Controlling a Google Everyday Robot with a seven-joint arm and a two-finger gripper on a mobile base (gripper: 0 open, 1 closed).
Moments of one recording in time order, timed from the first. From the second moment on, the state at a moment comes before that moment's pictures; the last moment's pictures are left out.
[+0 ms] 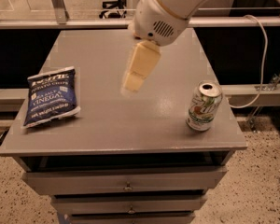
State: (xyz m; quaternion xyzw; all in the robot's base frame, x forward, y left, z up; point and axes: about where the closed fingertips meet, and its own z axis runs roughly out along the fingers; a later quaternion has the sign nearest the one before) arm 0.506 0.004 0.987 -0.67 0.69 0.10 0.27
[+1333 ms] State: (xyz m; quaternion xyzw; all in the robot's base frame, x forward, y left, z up) arm 0.539 0.193 0.867 -0.62 0.72 0.19 0.24
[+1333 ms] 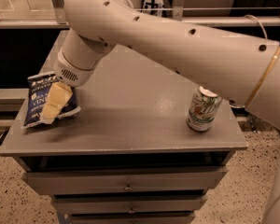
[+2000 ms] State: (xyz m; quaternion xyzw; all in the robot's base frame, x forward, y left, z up) arm 0.549 0.178 0.849 -0.60 0.75 0.17 0.23
